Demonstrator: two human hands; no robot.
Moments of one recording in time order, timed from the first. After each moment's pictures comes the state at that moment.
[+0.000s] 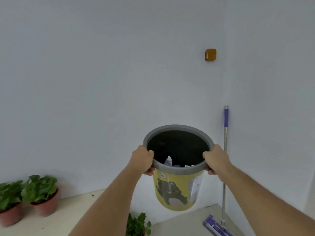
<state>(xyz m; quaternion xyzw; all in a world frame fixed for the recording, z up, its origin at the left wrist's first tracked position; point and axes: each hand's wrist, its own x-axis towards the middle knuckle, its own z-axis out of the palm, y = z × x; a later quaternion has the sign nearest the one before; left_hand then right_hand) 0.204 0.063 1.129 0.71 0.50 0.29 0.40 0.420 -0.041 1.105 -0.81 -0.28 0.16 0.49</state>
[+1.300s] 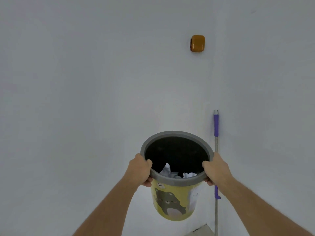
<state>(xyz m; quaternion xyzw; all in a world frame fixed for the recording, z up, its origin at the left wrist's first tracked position) 0.467 0.309 1.097 0.76 0.45 0.24 0.40 0.664 0.171 1.077 -0.83 -0.22 0.15 0.49</state>
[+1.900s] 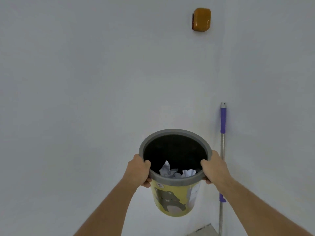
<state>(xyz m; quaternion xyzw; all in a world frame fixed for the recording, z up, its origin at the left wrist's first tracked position) 0.574 0.369 1.066 0.74 0.49 0.23 0.41 0.774 0.242 1.047 -0.83 -0.25 0.16 0.47</state>
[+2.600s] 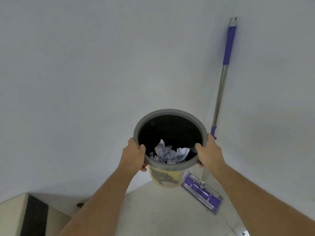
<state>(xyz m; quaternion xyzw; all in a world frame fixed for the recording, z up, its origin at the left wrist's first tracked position) 0.608 0.404 0.833 0.73 0.51 0.14 0.43 0.790 0.261 0.819 -0.86 -0.19 0.20 0.44</state>
